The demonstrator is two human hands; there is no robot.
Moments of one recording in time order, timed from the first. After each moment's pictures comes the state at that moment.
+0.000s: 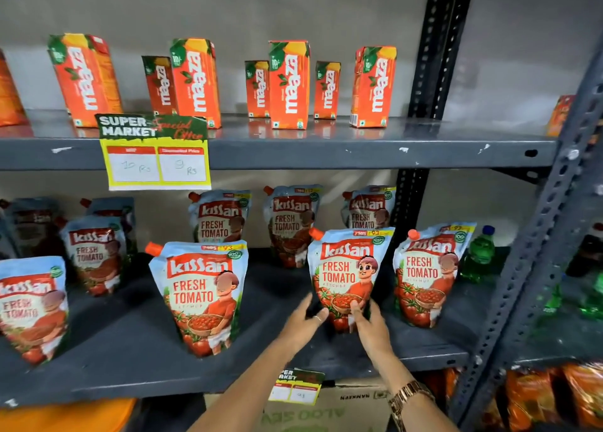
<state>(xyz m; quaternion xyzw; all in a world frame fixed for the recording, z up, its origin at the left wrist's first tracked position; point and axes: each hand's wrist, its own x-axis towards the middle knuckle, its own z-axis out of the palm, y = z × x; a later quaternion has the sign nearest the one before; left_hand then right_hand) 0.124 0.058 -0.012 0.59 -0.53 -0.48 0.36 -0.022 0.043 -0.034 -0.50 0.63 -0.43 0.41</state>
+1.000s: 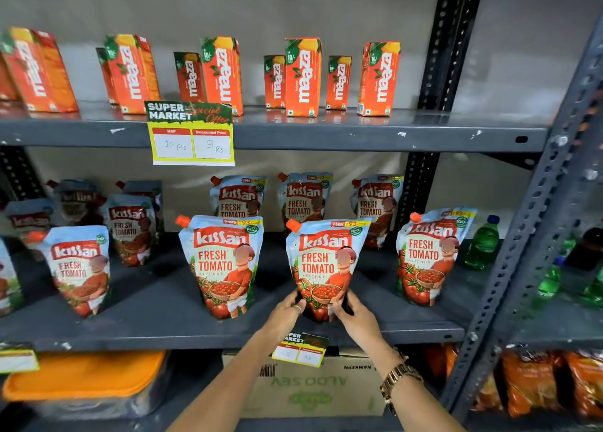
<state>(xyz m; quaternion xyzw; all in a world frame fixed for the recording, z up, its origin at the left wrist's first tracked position) 0.155 0.107 -0.018 0.63 -0.47 -0.50 0.37 -0.005 0.086 -0.030 -0.65 0.61 -0.28 0.36</state>
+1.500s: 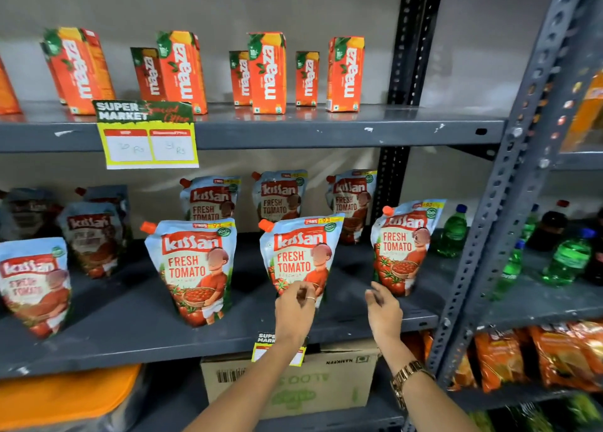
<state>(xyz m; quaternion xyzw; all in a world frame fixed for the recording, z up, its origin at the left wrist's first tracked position) 0.092 0.115 -0.003 0.61 -0.51 -0.29 0.52 -0.064 0.084 -0.032 -0.44 0.66 -0.53 0.31</state>
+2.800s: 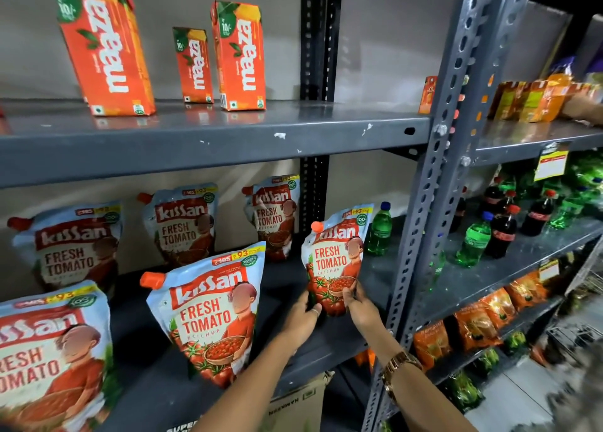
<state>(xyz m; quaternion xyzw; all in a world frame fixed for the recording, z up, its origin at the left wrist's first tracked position) -0.023 0.000 -0.030 0.53 -0.60 -0.53 0.28 -0.155 0.016 -0.032 -0.43 0.71 -0.43 0.35</state>
